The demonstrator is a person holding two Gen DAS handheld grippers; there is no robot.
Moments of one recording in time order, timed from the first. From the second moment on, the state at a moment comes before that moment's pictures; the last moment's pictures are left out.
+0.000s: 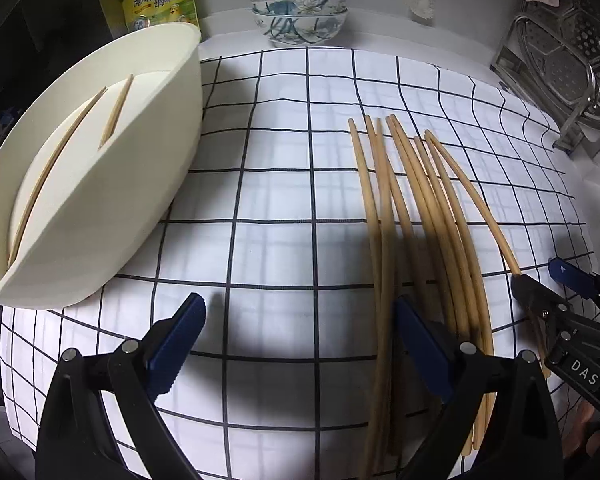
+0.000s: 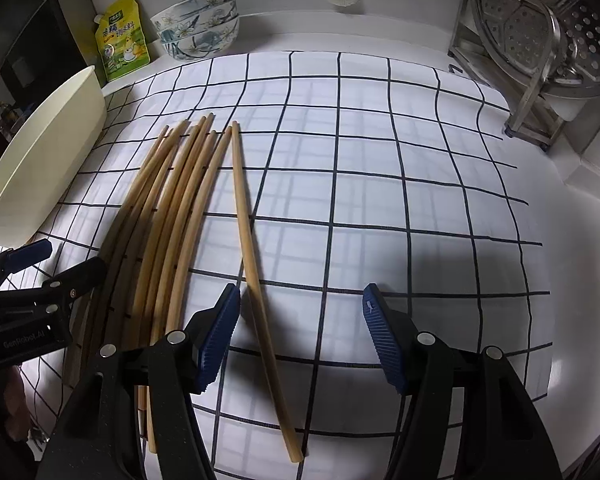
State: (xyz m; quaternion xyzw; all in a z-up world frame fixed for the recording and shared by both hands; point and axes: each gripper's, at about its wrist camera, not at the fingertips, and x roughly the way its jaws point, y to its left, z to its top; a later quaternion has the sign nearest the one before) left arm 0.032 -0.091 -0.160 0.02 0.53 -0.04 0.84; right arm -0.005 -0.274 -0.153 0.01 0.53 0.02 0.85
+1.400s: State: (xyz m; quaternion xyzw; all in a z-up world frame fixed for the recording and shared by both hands) left arm 0.044 -0.098 -0.158 0.03 0.53 -0.07 0.85; right arm 0.003 -0.245 -0.155 -0.05 0.51 0.05 0.86
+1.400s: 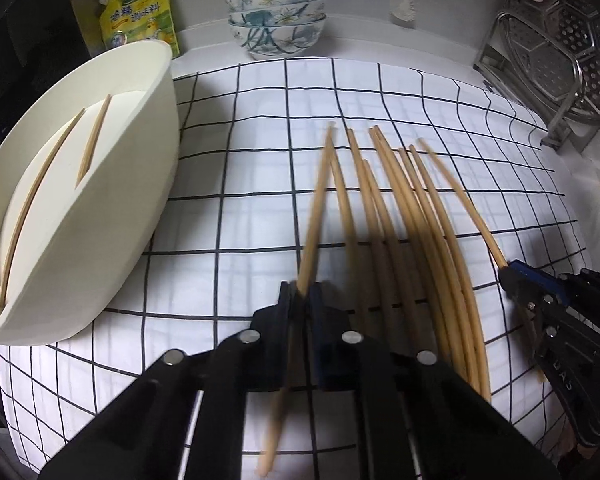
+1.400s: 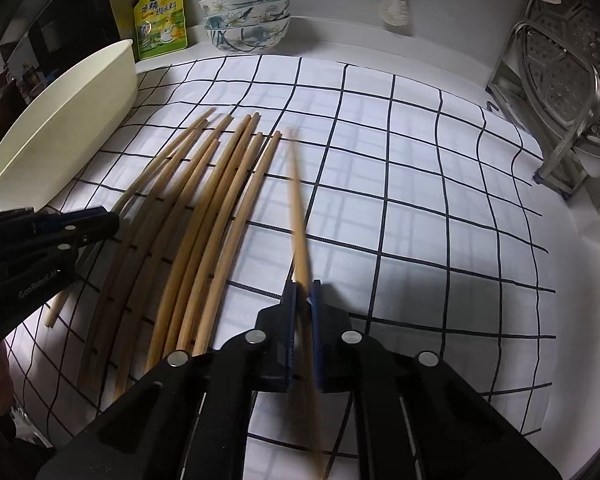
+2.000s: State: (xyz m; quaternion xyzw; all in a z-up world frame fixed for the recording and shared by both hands) left arm 0.037 -0.076 -0.088 -0.01 0.50 -0.13 0.86; right arm 0.005 -0.240 -0.087 0.03 0.48 0.06 0.88
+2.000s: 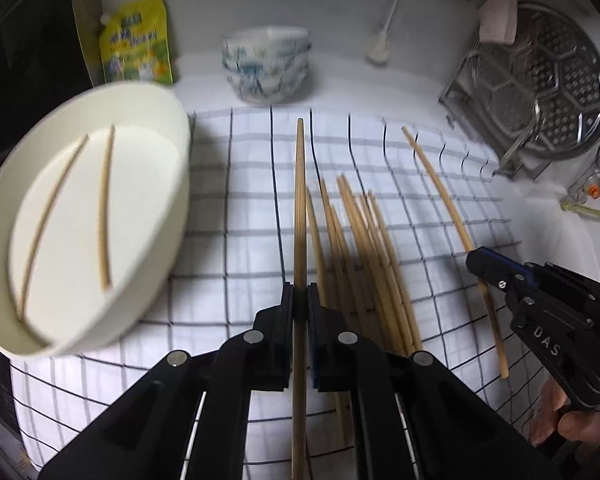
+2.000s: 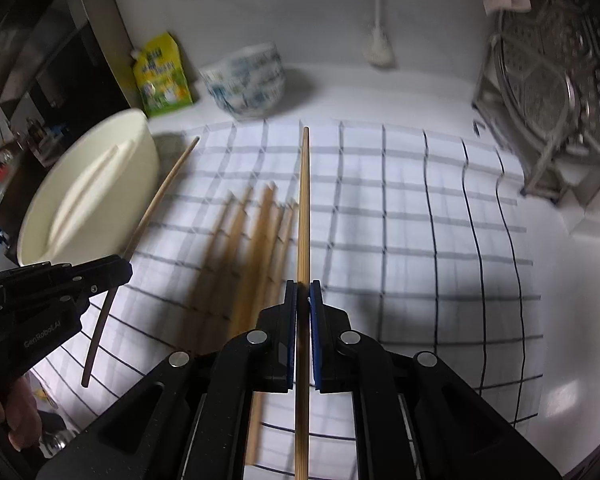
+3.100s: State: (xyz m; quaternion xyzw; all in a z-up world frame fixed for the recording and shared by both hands) left arm 0.128 0.155 -0.098 -0.02 0.50 -0.03 0.87; right arm 0.140 0.028 -0.110 0.06 0.51 0.17 0.84
